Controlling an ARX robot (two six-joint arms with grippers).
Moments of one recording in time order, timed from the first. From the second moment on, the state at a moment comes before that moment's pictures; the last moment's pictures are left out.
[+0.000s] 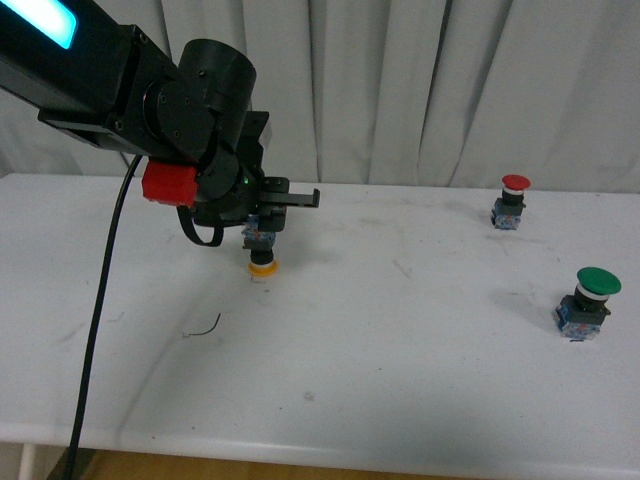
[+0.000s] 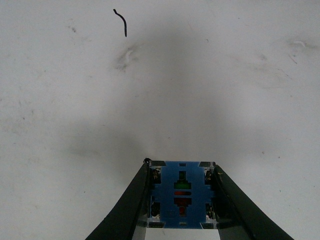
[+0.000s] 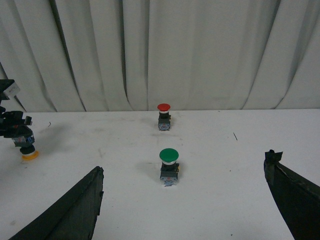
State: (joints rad) left arm -0.27 2.36 1.66 -0.07 -0.08 -0.10; right arm 0.00 0.00 0.01 0.00 0.00 0.00
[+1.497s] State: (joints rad) left arm -0.18 1.32 0.61 0.59 0.38 -0.37; right arm 0.00 0.00 0.01 0.00 0.00 0.00
